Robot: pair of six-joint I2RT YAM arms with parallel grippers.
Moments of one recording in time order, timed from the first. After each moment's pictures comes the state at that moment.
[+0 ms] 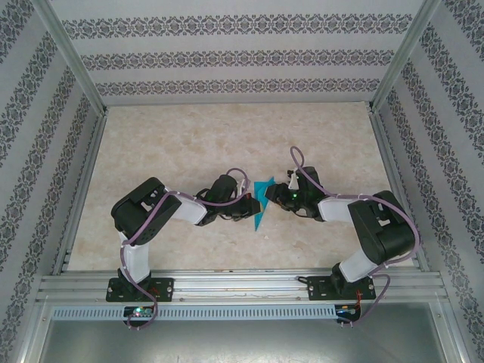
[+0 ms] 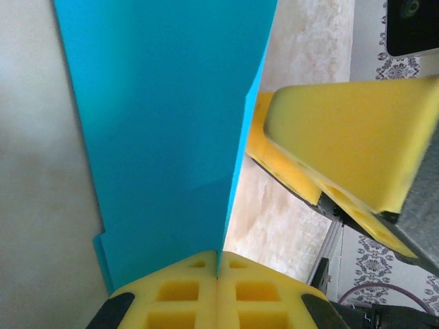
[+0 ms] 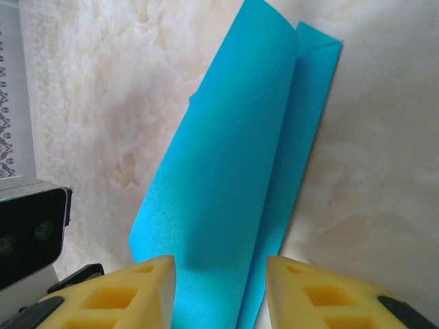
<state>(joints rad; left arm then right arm) -0.71 1.92 0.79 0.53 0.53 -1.06 0.34 1.58 0.53 0.29 -0.51 0.86</state>
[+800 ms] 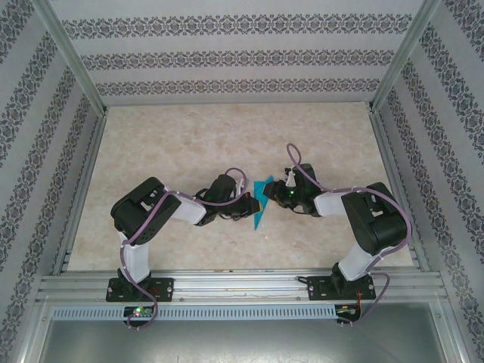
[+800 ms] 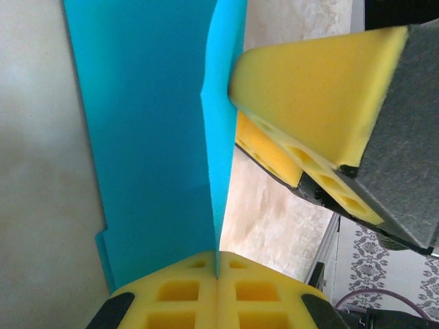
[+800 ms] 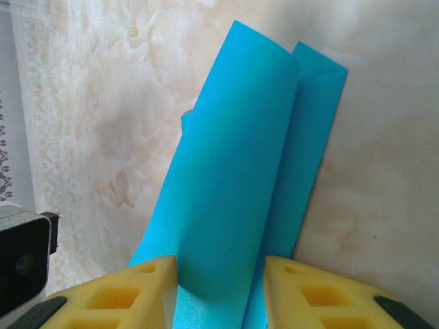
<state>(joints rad) -0.70 1.92 0.78 0.55 0.53 -1.08 0.35 1.67 0.58 0.31 -0.51 0.87</state>
